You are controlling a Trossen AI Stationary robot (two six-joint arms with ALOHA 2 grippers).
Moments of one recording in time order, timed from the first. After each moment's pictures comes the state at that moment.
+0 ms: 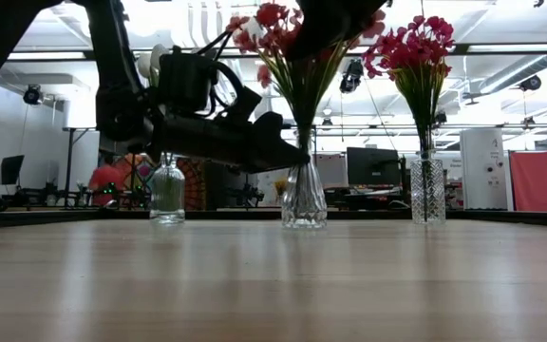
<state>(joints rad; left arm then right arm) 0.14 2.01 0.71 1.19 -0.23 -0.04 0.22 1.59 1.22 -0.24 0.87 -0.04</state>
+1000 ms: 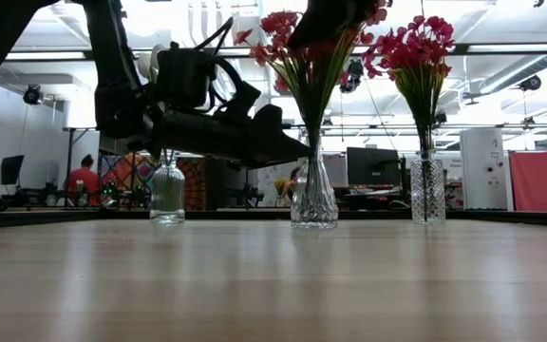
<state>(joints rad) 0.14 1.99 0.71 1.20 -0.23 -0.05 0.24 1.57 1.22 -0.22 0.90 -0.11</state>
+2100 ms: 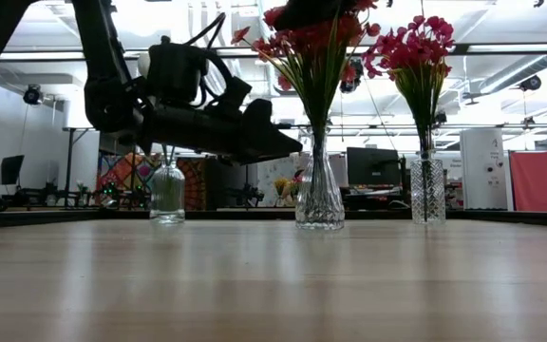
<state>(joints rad) 0.14 1.93 0.66 1.19 -0.23 -0.05 0.24 1.57 1.22 -0.08 0.83 -0.19</state>
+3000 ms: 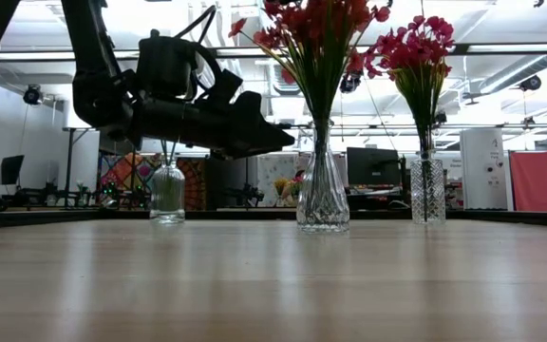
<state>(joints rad) 0.13 1.87 0.61 1.19 -0.23 -0.04 0.24 1.57 1.30 -0.06 0.80 -0.27</state>
